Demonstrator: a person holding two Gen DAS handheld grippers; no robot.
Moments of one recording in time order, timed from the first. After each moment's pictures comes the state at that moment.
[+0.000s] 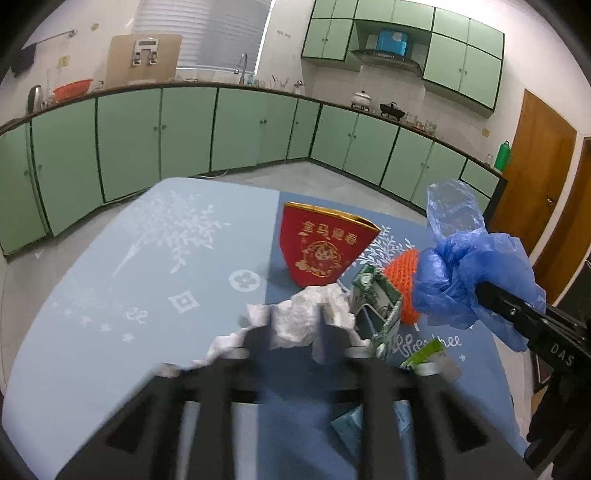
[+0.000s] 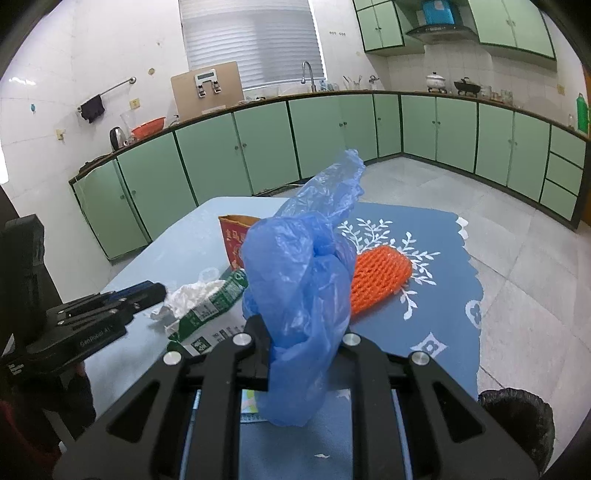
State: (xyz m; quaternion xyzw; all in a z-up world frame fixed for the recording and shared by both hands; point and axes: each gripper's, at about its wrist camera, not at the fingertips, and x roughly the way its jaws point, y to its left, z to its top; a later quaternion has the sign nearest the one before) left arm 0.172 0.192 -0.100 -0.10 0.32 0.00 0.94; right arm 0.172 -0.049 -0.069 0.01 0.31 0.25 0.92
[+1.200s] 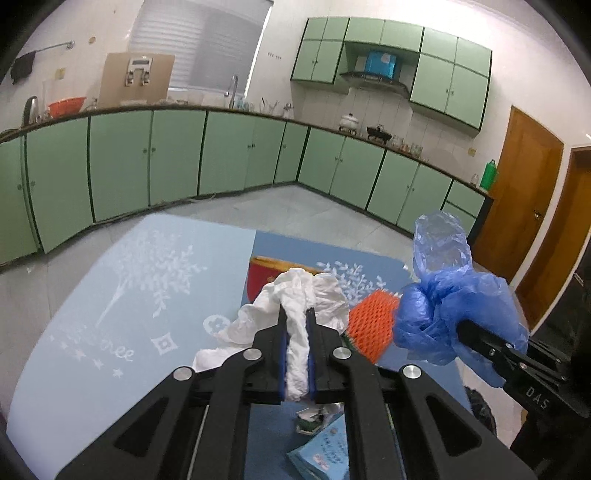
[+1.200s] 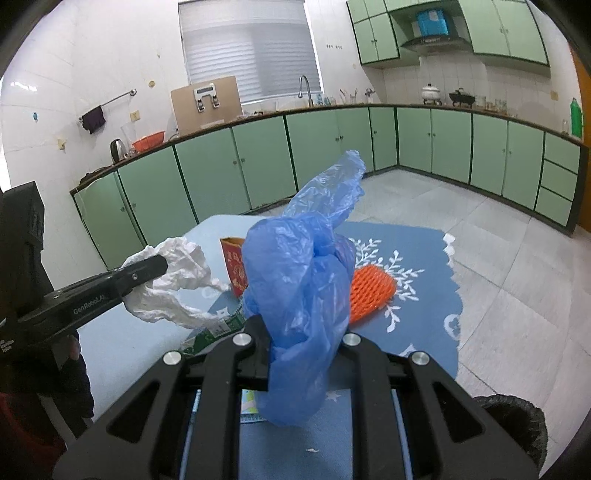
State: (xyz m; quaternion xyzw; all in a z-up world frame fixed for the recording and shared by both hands) left arm 0.164 0.175 -0.052 -0.11 0.27 -0.02 0.96; right arm 0.158 -0.069 -0.043 0.01 0.28 0.25 0.93
